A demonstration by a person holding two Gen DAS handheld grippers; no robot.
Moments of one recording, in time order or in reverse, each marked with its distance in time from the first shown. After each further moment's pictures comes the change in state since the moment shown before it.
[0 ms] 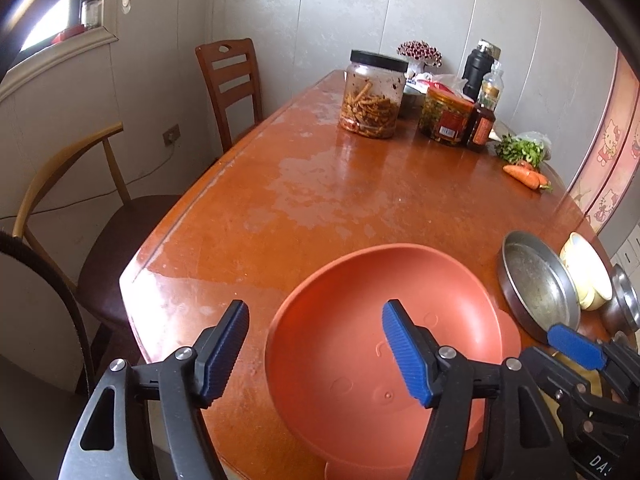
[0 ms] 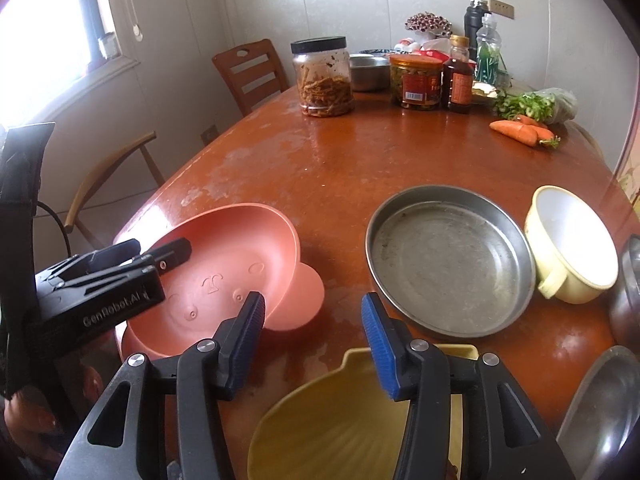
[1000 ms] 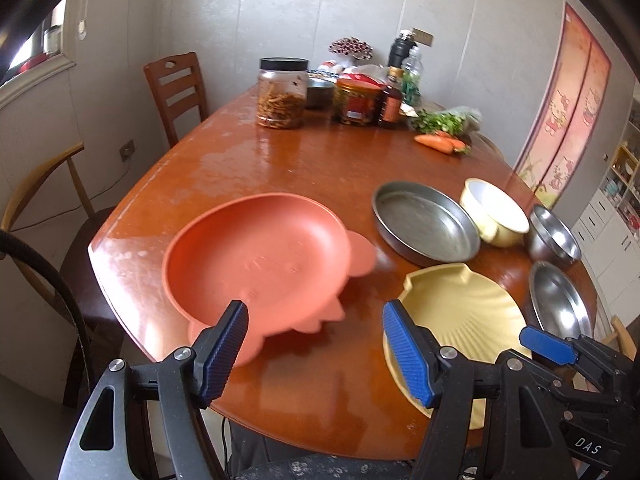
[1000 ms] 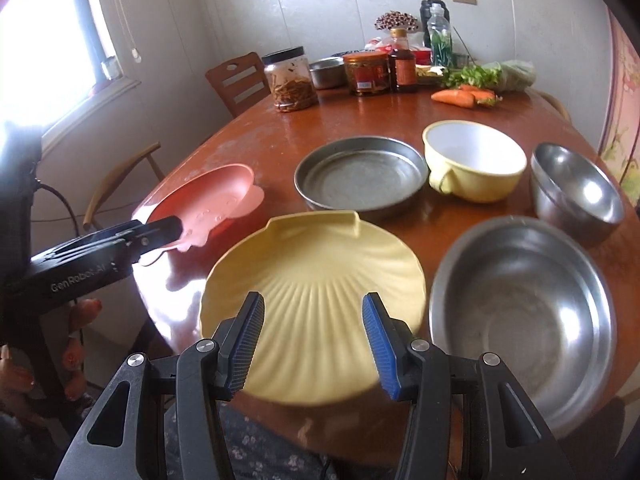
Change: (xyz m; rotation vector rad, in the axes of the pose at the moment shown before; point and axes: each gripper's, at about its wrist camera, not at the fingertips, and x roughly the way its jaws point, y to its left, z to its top) left arm -0.069 -0.077 -0.058 0.122 0.000 -0.135; right arm -0.092 -0.057 -0.089 0.082 -0.027 0.034
